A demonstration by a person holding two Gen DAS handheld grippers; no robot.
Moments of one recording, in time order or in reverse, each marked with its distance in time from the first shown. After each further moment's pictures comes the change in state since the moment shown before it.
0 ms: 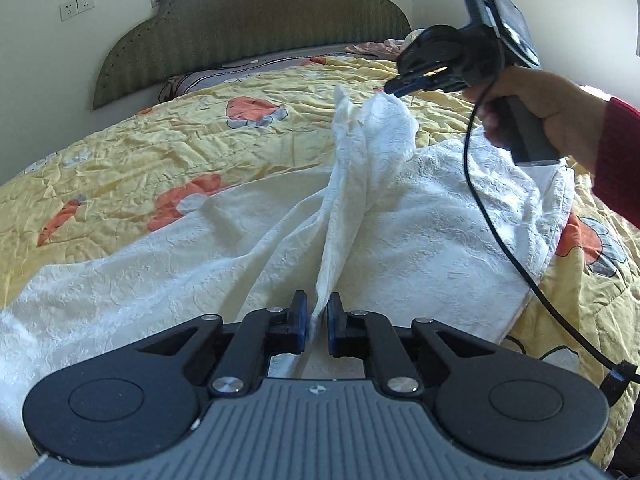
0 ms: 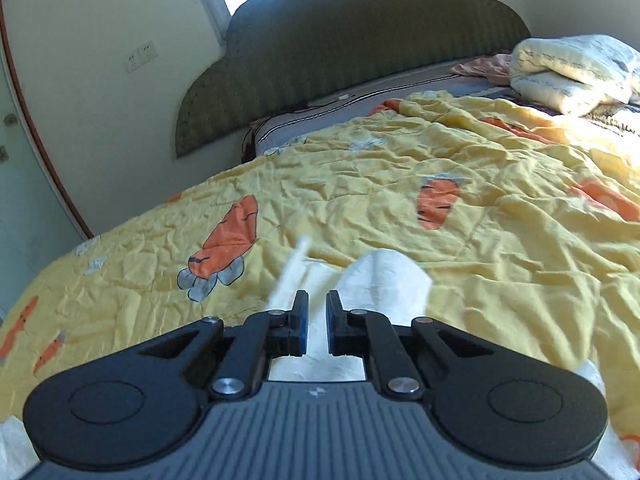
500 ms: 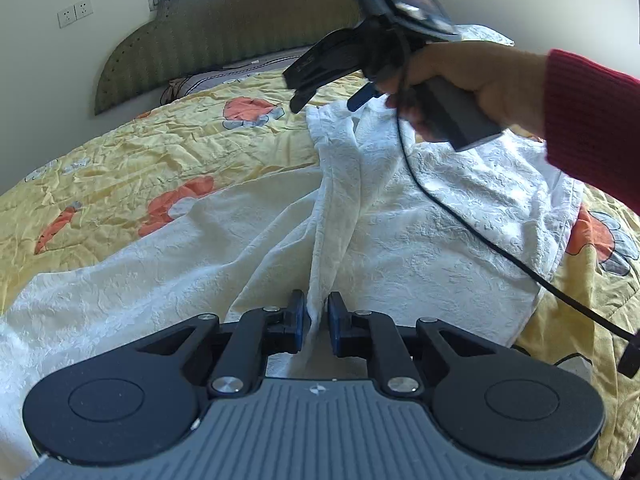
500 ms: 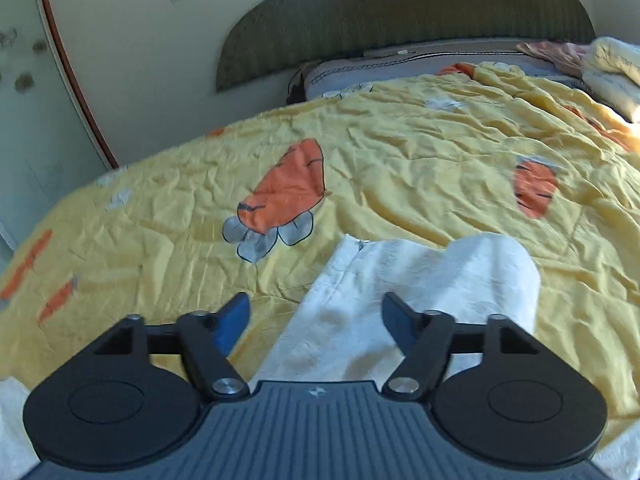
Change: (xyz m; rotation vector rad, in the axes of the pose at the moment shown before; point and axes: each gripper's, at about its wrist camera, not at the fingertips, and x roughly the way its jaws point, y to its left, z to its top) left arm 0.011 -0.012 0.001 0.018 0.003 0.026; right arm 0.078 0.084 0.001 -0.216 0.186 0.023
